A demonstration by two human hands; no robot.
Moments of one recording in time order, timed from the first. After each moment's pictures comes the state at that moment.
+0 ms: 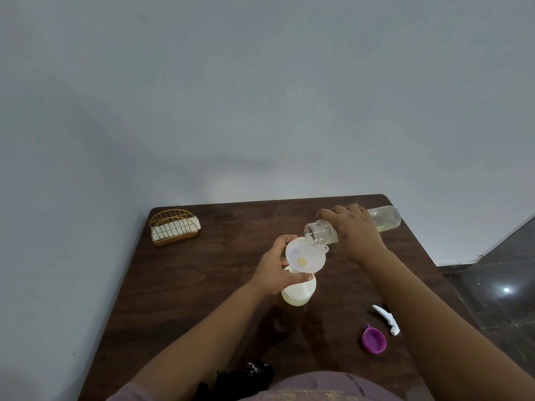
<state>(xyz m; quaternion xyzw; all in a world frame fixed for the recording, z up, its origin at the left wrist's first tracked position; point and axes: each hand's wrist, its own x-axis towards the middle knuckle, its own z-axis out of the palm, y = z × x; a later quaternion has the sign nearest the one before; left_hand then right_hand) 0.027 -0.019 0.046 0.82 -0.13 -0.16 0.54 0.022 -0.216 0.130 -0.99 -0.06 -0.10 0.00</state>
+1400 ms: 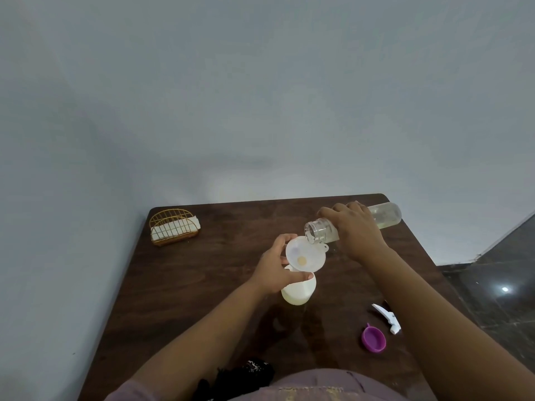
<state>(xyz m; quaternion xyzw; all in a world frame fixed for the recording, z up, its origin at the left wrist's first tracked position) 0.025 -0.016 0.046 0.82 -0.13 -0.16 0.54 0.021 -0.215 0.130 -0.99 -0.07 -0.12 0.01</state>
